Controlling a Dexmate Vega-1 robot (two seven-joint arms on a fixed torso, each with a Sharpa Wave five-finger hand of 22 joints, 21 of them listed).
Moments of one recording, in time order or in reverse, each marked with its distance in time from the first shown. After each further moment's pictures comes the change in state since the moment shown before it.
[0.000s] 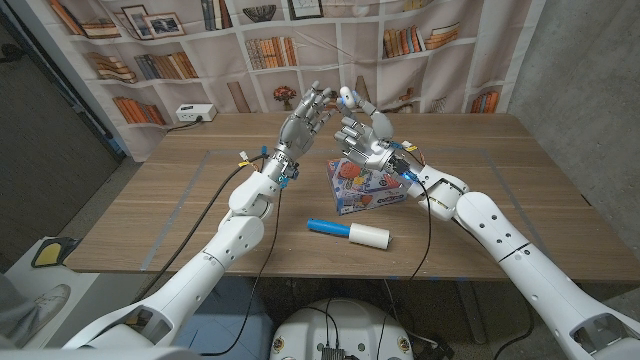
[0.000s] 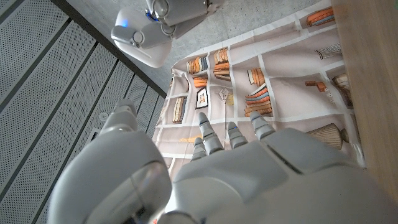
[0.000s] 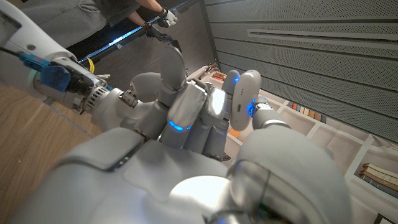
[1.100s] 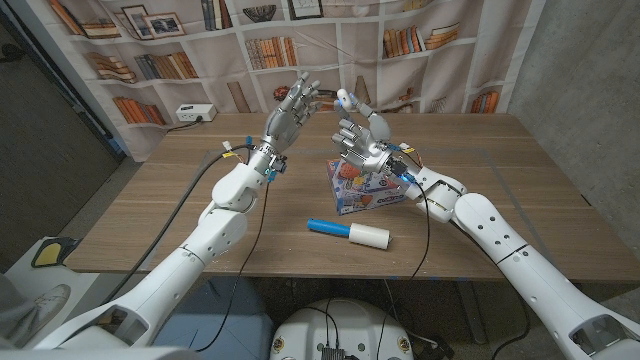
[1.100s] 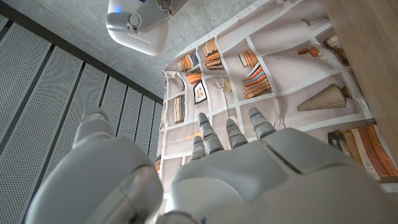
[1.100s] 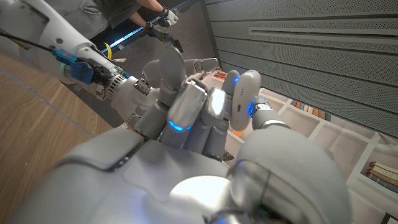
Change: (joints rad) left arm 0.016 0.104 -0.033 -0.097 0.149 0.009 0.152; left_hand -0.091 -0.150 -0.123 0.007 0.067 0.018 -0.040 -0.003 0.000 -0.009 -0.031 0.000 -0.028 0.054 -0.054 0.010 0.002 0.065 -0.029 0.008 -0.003; right arm -0.001 0.002 -0.010 -0.004 0.003 -0.004 -0.013; right_hand -0.006 0.006 0.000 0.000 0.001 0.004 -0.004 -0.006 0.005 0.000 0.000 0.005 -0.001 0.000 0.000 0.000 0.000 0.000 0.000 0.000 0.001
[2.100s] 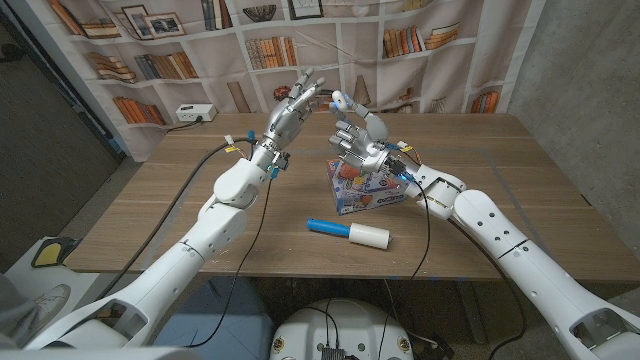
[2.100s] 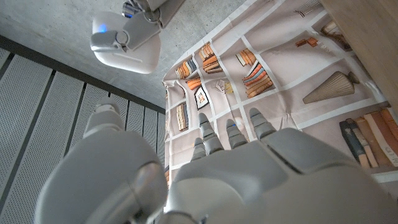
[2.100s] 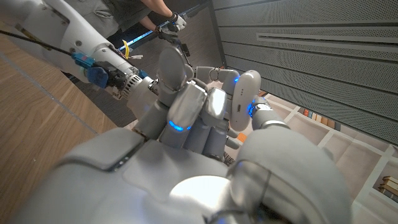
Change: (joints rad) left arm -0.028 0.013 0.019 -0.007 0.167 -0.024 0.091; left_hand 0.083 0.042 0.007 -0.010 0.045 -0.036 0.007 -0.005 0.002 -0.016 0.016 -0.007 -0.019 -0.015 0.014 -0.005 0.000 -0.009 0.009 -0.006 0.000; right arm 0.027 -0.016 -0.015 0.007 -0.024 -0.017 0.013; right_hand -0.004 0.004 0.000 0.000 0.001 -0.002 0.002 -0.005 0.005 0.000 0.000 0.000 0.001 0.000 0.000 0.000 0.000 0.000 0.000 0.000 -0.003
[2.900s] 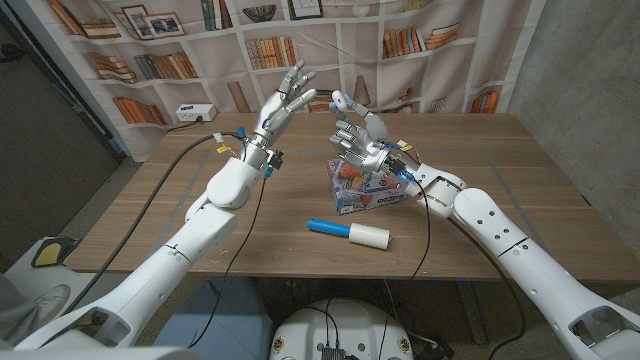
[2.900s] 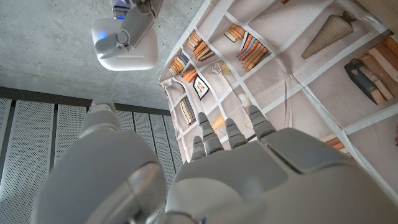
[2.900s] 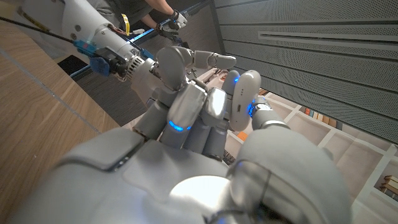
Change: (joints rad) left arm 0.050 0.054 -0.045 -0.083 0.219 -0.014 0.182; left_hand 0.005 -0.013 -0.017 0.001 0.021 0.020 -0.012 0.006 0.000 0.012 -0.011 0.004 -0.009 0.000 0.000 0.000 0.005 0.004 -0.004 0.000 0.000; right arm 0.006 0.000 0.000 0.005 -0.003 -0.005 -0.008; right_hand 0.000 0.000 0.000 0.000 0.000 0.004 0.000 -0.004 0.006 0.000 0.000 -0.001 0.000 0.000 0.000 0.000 0.000 0.000 0.000 0.000 0.000
